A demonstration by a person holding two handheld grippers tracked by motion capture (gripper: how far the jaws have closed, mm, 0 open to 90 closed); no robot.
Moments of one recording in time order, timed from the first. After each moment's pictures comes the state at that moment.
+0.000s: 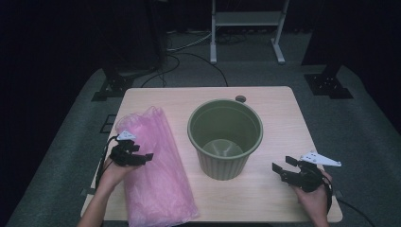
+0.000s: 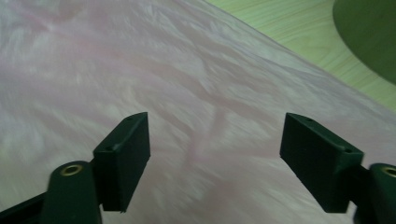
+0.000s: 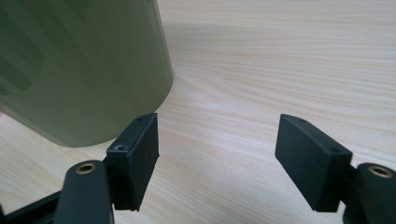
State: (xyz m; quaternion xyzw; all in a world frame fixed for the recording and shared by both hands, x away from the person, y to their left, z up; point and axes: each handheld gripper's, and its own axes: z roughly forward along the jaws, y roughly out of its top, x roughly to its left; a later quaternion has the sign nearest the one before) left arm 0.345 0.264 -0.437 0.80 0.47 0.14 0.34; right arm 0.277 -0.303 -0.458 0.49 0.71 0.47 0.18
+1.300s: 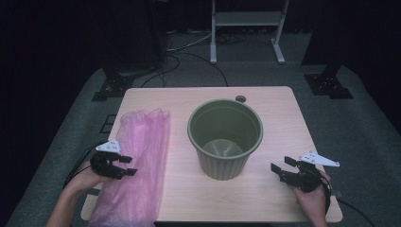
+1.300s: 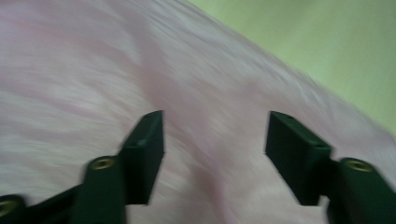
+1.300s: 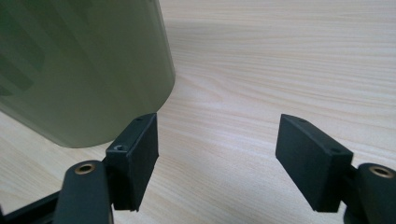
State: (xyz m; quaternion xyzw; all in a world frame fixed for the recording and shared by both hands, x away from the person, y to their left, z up) left arm 0.343 0.319 -0.421 0.88 0.32 0.08 0.34; right arm 0.278 -0.300 -0.459 0.50 0.71 0.47 0.18
